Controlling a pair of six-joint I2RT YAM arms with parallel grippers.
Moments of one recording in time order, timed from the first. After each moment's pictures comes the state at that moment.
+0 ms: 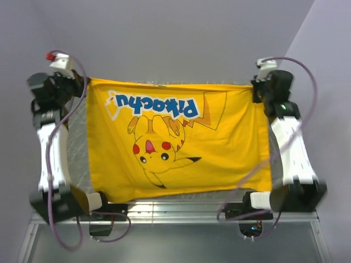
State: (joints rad) left arm 0.33 1.19 1.32 -0.17 0.62 0.02; right arm -0.04 1.25 1.37 -0.48 -0.06 -0.22
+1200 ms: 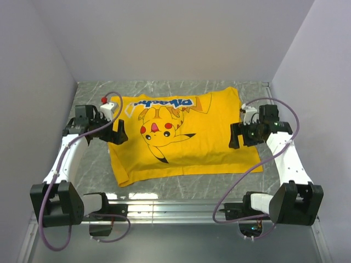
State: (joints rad) left arm 0.08 1.23 0.97 -0.63 0.54 0.27; right arm -0.09 1.23 1.04 -0.90 -0.39 -0.26
